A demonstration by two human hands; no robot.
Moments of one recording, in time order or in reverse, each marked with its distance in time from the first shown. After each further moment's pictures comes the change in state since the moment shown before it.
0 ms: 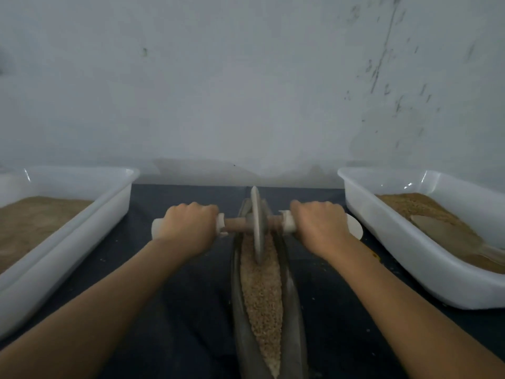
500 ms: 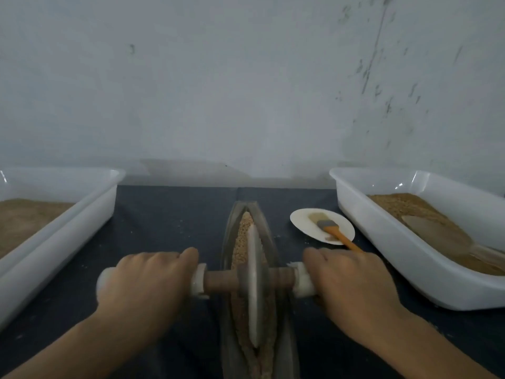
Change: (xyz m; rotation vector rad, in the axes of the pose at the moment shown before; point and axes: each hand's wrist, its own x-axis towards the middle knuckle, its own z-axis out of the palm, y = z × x) left_hand -0.096 0.006 -0.038 0.015 0.042 0.156; right_hand -0.089 -0.002 -0.058 0.111 -0.146 -0.105
